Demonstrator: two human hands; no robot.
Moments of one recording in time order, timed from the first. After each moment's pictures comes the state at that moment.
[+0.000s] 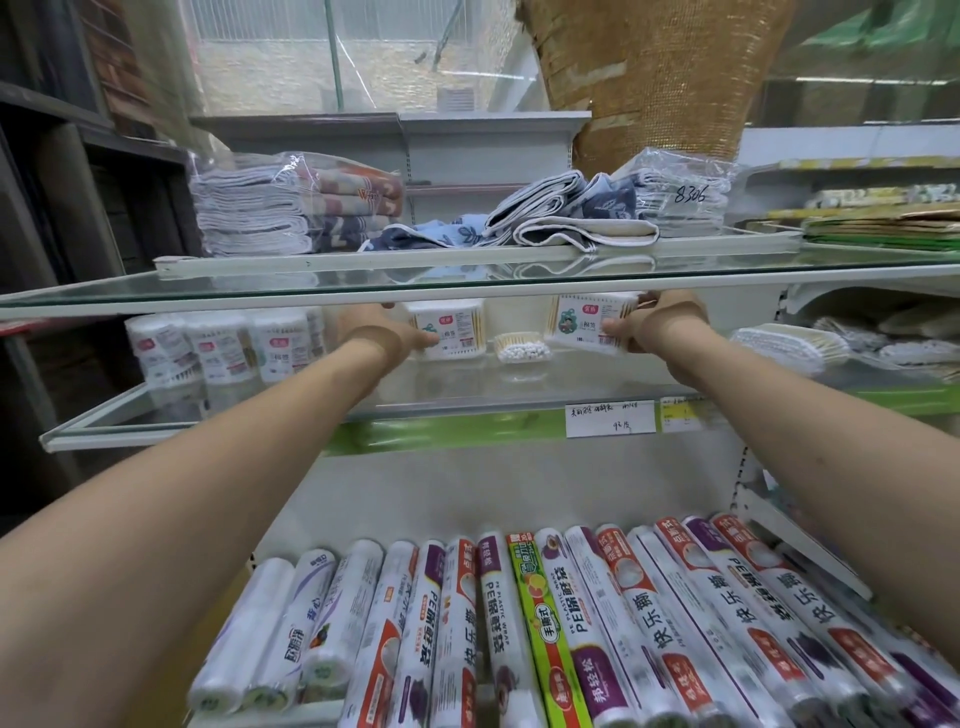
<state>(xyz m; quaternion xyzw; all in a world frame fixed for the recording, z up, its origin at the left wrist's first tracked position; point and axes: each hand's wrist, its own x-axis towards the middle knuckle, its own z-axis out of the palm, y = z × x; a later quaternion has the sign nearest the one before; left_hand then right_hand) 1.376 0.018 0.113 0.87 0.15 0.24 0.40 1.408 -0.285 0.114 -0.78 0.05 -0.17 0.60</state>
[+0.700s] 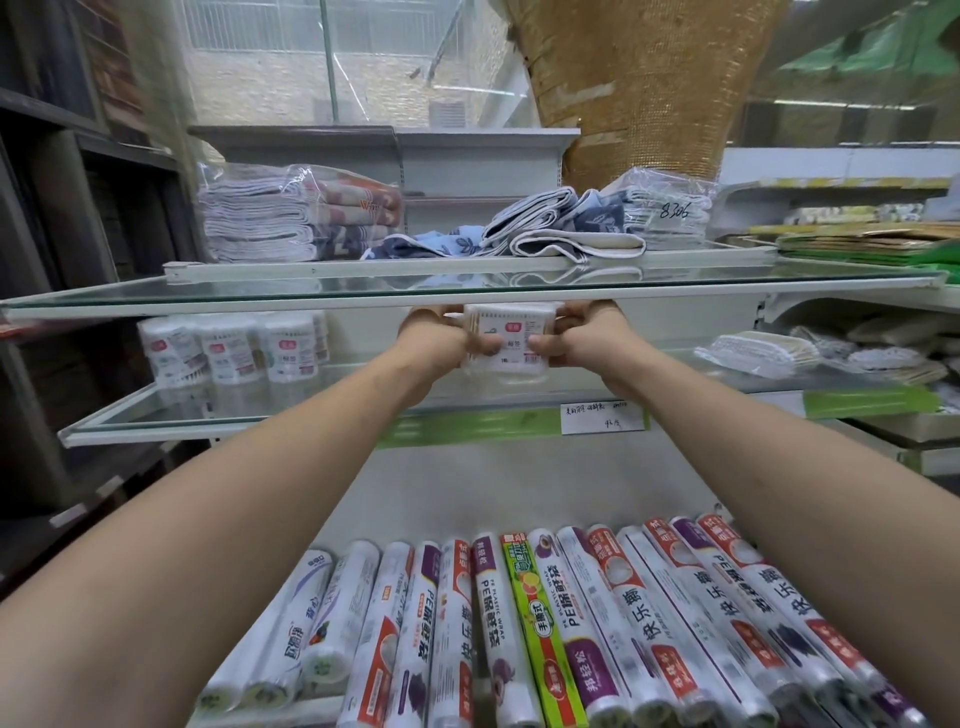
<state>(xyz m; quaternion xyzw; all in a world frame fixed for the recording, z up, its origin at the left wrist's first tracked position) 1.341 -0.037 0.111 0.79 -0.06 0.15 0.59 1.362 -0.228 0.108 -0.75 -0.16 -0.10 0.64</state>
